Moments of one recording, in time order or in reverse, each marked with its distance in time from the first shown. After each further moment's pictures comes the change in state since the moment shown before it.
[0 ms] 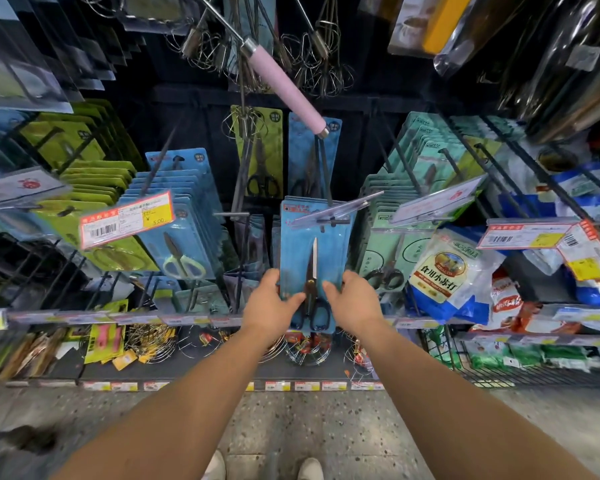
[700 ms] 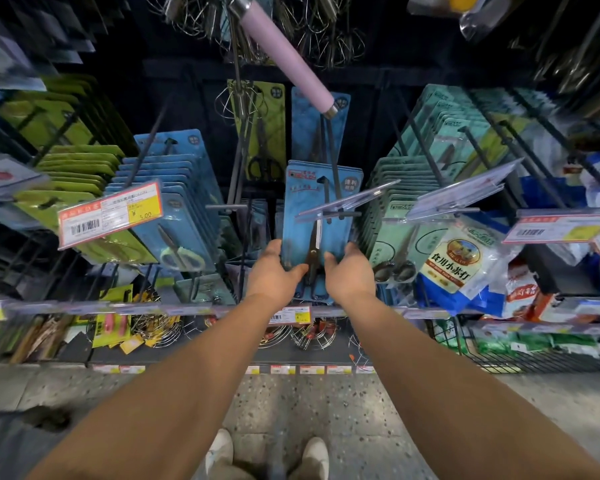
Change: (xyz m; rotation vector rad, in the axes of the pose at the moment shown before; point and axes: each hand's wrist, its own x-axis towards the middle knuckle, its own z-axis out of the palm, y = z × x) left_hand 0.038 0.009 -0.003 -0.011 -0.001 -0.037; right_hand 0.024 -0.028 0.008 0.130 0.065 0.114
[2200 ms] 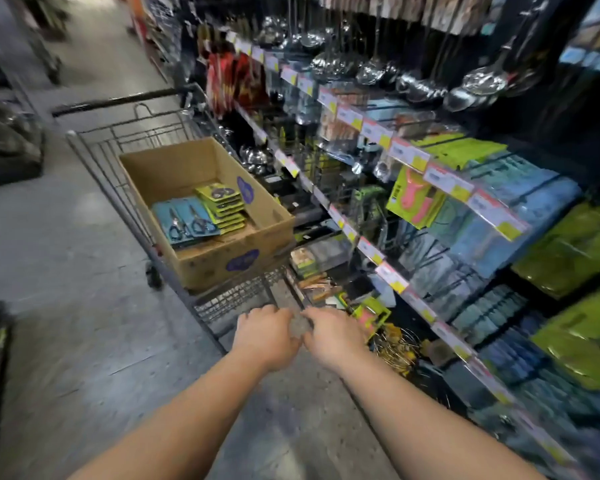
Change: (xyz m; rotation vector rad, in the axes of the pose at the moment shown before) left_hand -0.330 -0.333 -0.397 0.498 0.403 -0.608; right_hand -0.392 -0.235 0.391 -0.841 -0.690 -1.275
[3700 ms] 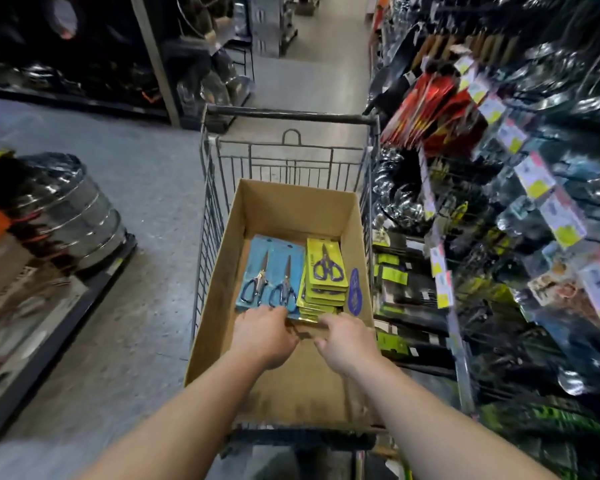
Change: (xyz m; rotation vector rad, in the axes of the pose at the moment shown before) left_hand 0.333 -0.196 -0.126 -0.288 0.118 -0.712; right_hand 0.469 -0.122 -0.074 -0.237 -0.299 -0.501
